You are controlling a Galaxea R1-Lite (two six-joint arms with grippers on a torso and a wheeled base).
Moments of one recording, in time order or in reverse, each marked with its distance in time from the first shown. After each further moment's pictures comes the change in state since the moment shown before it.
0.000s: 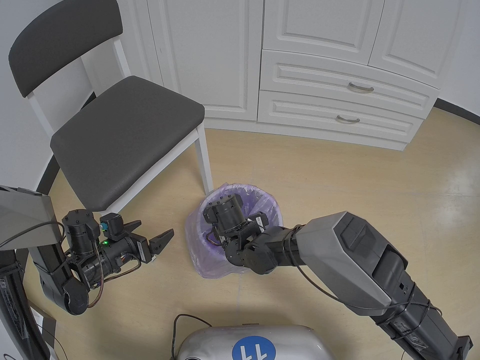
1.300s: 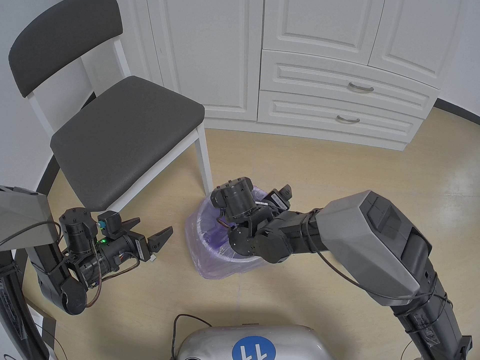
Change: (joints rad) left arm 0.001 -0.023 0.005 -0.001 -0.001 -0.001; right arm -0.010 -0.145 0.135 -0.004 -0.366 -0.468
